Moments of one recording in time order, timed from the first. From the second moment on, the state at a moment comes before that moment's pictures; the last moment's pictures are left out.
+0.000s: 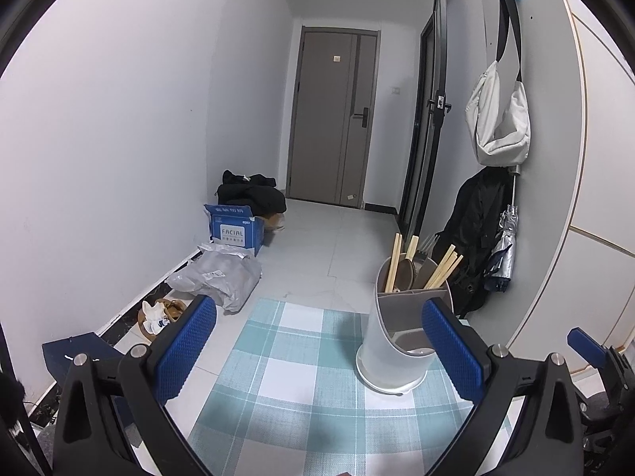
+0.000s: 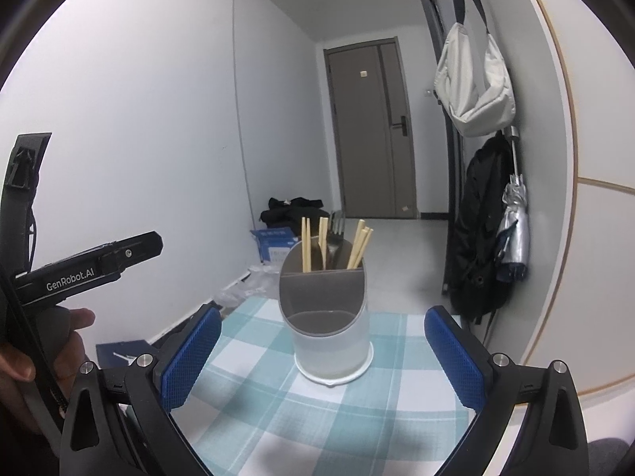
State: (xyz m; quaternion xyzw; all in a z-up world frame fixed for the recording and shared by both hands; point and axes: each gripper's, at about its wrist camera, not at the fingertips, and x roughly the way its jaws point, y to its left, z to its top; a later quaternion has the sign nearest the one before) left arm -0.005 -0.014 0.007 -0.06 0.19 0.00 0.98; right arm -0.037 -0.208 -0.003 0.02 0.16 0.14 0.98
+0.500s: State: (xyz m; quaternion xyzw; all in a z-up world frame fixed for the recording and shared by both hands) left arm -0.007 -0.017 0.005 -0.06 0.19 0.00 0.98; right arm -0.038 -0.210 -0.003 0.03 0.16 0.13 0.98
